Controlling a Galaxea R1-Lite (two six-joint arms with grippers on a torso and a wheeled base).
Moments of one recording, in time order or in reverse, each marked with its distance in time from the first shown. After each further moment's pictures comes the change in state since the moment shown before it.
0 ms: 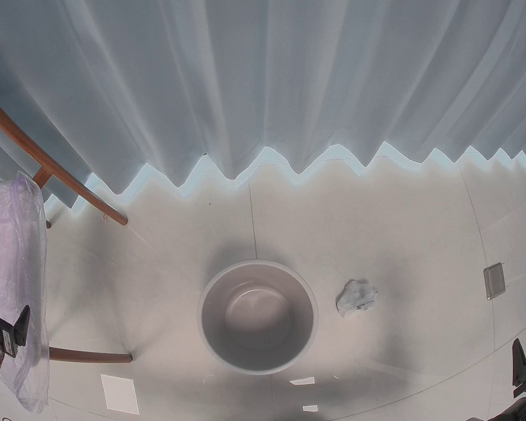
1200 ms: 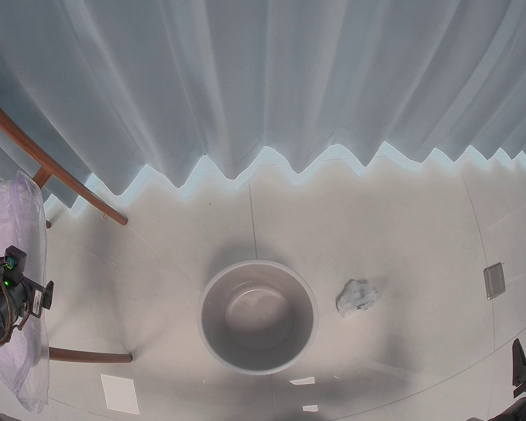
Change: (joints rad) left arm -0.015 0.544 -0.006 -0.405 0.130 0.039; right arm 0.000 0.000 0.000 0.000 0.001 0.000
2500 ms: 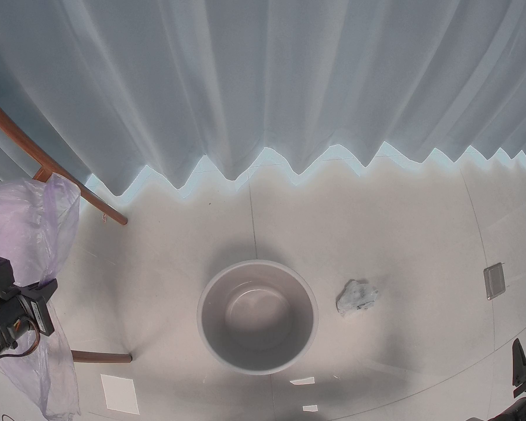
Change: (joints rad) left arm -0.084 -0.242 0.034 0.131 -0.421 -0.453; right arm 0.000 0.000 0.000 0.000 0.000 0.000
